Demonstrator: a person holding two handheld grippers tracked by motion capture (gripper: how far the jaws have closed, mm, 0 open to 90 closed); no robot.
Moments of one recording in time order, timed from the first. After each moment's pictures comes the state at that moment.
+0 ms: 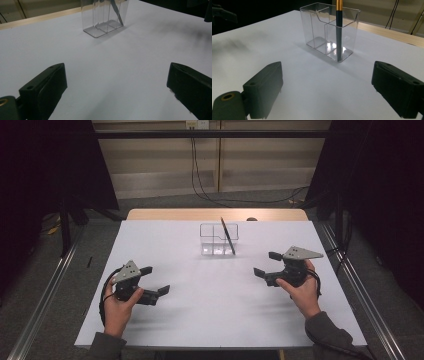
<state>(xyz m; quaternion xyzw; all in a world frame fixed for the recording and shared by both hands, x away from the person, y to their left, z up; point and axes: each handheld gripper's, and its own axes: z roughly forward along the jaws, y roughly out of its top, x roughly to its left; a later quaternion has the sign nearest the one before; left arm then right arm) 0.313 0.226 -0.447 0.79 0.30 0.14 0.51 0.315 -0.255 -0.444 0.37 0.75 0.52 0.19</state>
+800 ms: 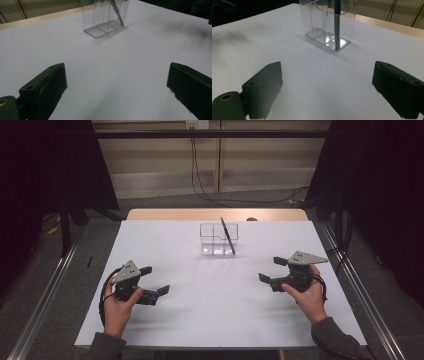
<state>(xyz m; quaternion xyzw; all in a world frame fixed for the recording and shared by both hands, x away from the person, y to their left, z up) 0.312 0.226 -0.447 0.79 0.30 0.14 0.51 0.303 -0.267 -0.451 0.37 0.75 0.51 0.19</state>
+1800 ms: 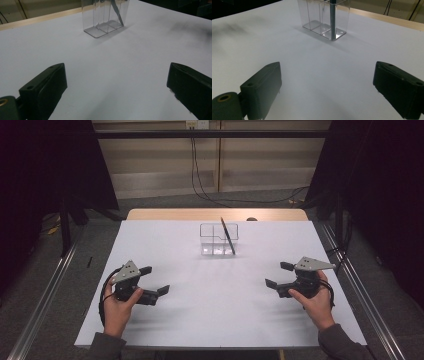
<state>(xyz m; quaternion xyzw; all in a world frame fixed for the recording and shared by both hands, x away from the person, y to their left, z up) 0.312 0.227 -0.446 0.79 0.30 0.14 0.51 0.288 -0.284 -0.457 0.38 0.76 0.50 0.19</state>
